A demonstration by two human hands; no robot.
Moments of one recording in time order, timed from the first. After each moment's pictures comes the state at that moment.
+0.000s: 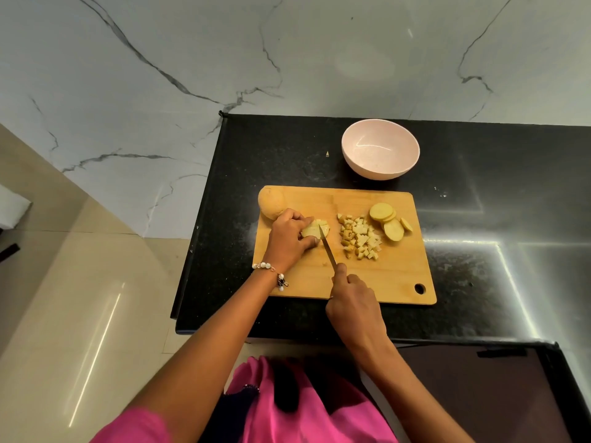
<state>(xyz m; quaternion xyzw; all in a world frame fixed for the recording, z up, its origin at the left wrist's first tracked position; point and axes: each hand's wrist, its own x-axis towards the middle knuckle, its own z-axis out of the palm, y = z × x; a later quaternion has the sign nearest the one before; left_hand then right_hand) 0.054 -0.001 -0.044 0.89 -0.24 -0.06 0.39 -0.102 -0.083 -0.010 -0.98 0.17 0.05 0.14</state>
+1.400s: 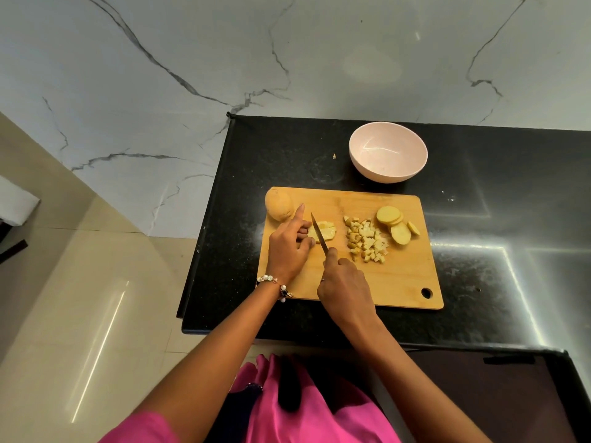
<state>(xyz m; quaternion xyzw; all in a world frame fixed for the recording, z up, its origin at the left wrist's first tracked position) 0.042 0.009 -0.060 0.85 -0.22 0.06 0.47 -0.066 -0.072 -0.001 -0.98 0.16 0.05 0.14</state>
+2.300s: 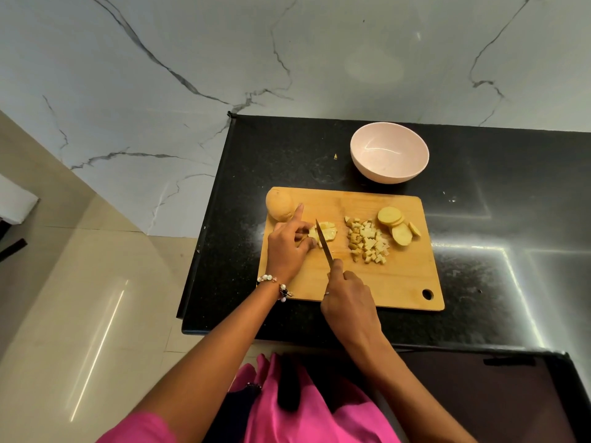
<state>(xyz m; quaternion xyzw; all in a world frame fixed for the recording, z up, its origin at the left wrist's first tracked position) 0.043 0.010 -0.060 0.86 -0.19 0.03 0.48 -0.086 -0.069 -0.002 -0.98 0.15 0.02 0.13</state>
